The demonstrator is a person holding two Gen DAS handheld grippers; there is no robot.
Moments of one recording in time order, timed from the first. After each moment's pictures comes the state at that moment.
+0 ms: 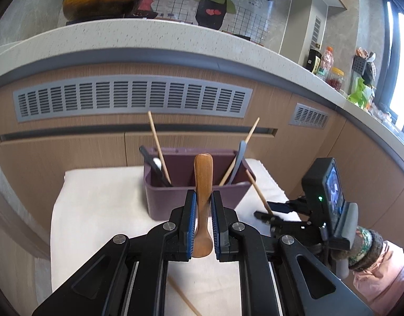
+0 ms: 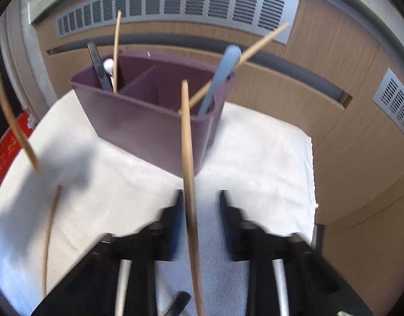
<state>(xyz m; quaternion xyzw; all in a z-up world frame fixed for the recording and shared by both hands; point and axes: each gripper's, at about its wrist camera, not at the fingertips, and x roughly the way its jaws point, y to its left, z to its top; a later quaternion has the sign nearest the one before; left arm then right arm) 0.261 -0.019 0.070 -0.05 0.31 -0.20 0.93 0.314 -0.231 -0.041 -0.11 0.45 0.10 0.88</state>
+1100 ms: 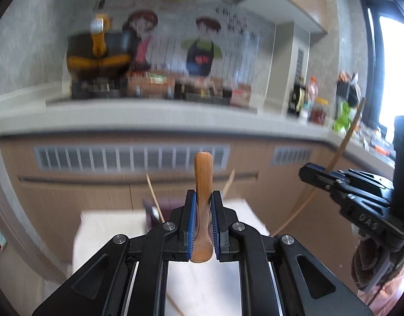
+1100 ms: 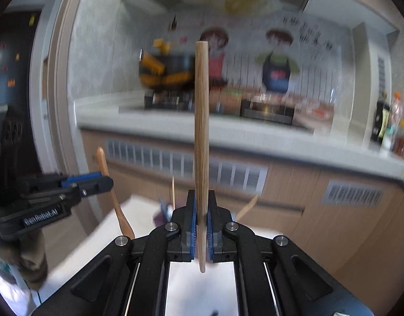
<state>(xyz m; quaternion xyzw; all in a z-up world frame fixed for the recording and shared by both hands) 0.199 -0.022 0.190 -0.04 0.19 -0.19 0.96 0.196 -0.217 0.195 -0.05 0.17 0.14 0.97</state>
